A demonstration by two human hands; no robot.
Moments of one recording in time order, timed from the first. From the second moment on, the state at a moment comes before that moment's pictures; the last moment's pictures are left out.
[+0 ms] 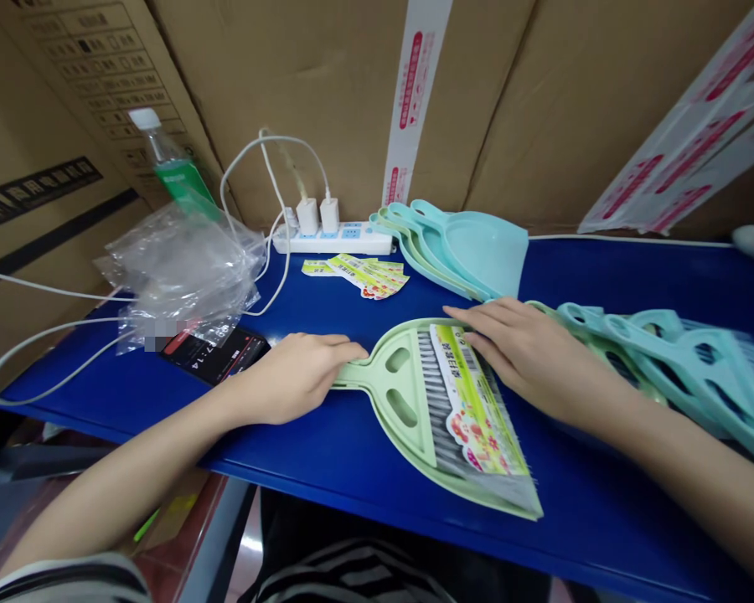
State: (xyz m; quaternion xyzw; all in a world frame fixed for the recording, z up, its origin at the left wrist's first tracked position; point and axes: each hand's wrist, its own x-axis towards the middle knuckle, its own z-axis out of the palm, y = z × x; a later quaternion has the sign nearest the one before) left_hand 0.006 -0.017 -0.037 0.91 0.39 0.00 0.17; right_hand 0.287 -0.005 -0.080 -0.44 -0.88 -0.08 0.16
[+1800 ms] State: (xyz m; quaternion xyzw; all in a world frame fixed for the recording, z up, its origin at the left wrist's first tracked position) left_hand -0.069 0.035 -0.022 0.77 0.61 0.03 -0.20; right_hand 0.292 0.001 -0.058 -0.57 -0.82 0.06 0.11
